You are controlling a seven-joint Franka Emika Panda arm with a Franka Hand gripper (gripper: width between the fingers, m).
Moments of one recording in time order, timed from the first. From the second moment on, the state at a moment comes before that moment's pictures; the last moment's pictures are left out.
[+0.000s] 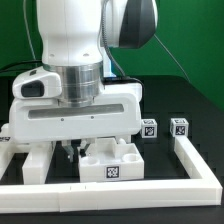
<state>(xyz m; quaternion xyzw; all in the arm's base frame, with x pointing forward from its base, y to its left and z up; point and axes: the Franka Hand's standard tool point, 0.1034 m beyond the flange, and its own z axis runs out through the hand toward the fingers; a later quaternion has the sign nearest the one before) 0.570 -0.037 0.014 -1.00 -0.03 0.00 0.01</state>
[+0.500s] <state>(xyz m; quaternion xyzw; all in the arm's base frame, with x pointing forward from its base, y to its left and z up) 0.573 -0.034 0.014 -1.00 -0.01 -0.01 0.01</state>
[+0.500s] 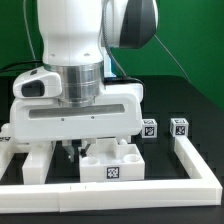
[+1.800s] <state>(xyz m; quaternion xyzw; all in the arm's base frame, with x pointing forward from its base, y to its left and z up) 0.617 0.039 0.024 -1.00 0.02 -0.03 0.01</state>
